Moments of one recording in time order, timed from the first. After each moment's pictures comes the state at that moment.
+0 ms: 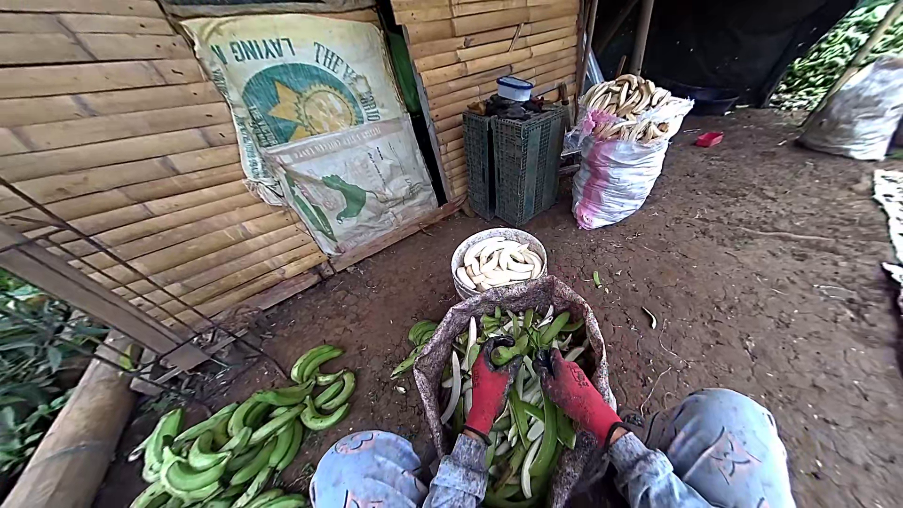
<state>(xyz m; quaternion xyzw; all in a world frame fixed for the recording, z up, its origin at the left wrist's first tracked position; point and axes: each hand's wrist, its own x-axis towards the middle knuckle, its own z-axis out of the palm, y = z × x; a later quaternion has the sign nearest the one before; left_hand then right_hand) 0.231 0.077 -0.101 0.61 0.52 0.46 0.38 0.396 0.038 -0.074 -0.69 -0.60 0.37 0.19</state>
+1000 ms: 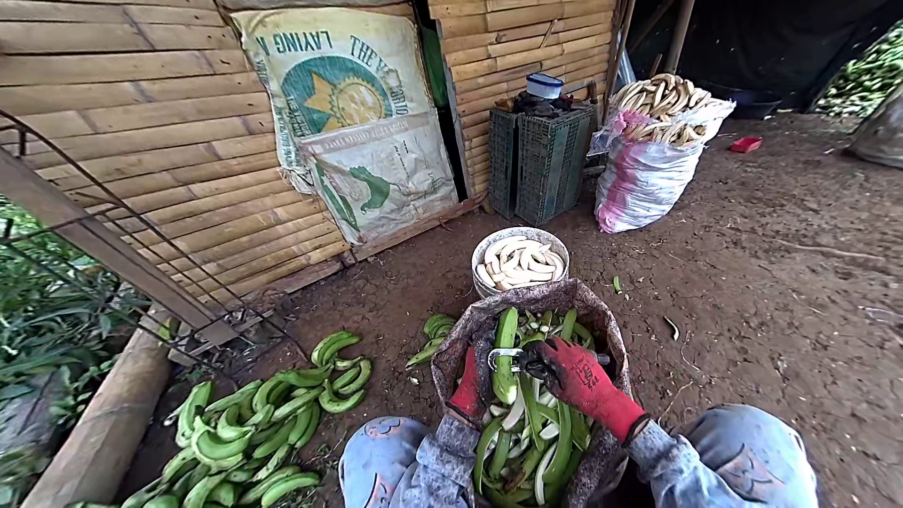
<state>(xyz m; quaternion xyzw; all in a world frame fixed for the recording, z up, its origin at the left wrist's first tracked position) 0.205 0.080 -0.037 0.39 0.43 0.52 0.62 0.390 0.053 -0.036 -0.52 -0.81 0.17 0.18</state>
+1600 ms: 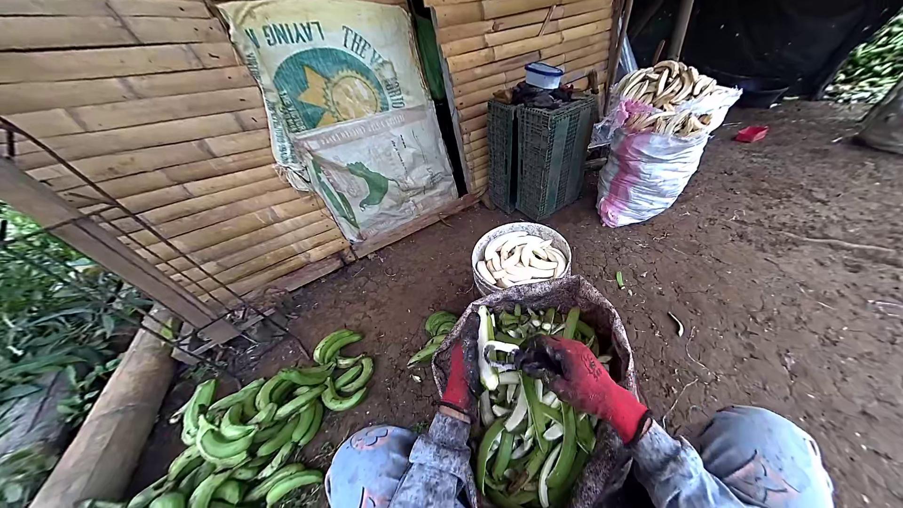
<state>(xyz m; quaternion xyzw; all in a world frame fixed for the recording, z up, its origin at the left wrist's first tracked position) 0.186 0.104 -0.055 0.40 0.48 0.57 0.54 0.393 0.067 -0.053 -0.48 -0.79 0.26 0.29</state>
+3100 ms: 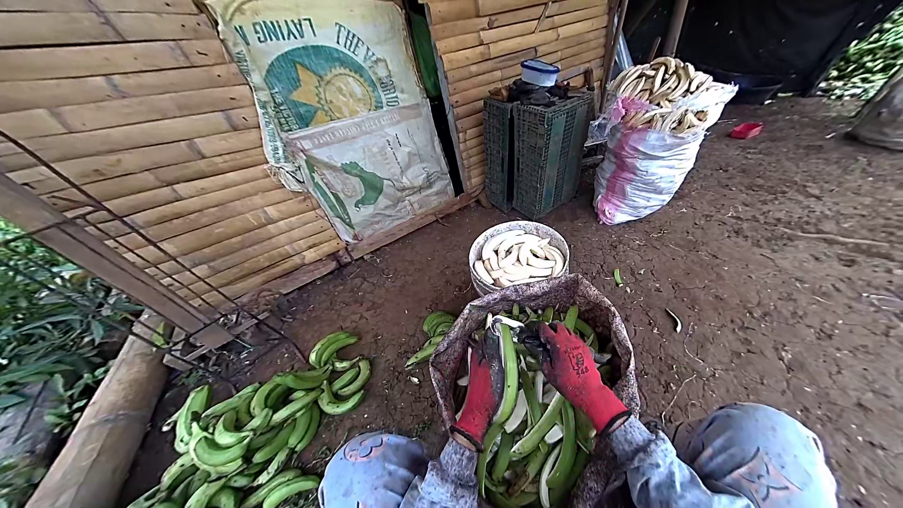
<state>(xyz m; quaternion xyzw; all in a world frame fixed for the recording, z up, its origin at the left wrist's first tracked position) 0.207 0.067 -0.042 0.54 0.57 0.47 0.41 0.367 0.073 -0.042 -0.63 -0.72 0.19 0.22</state>
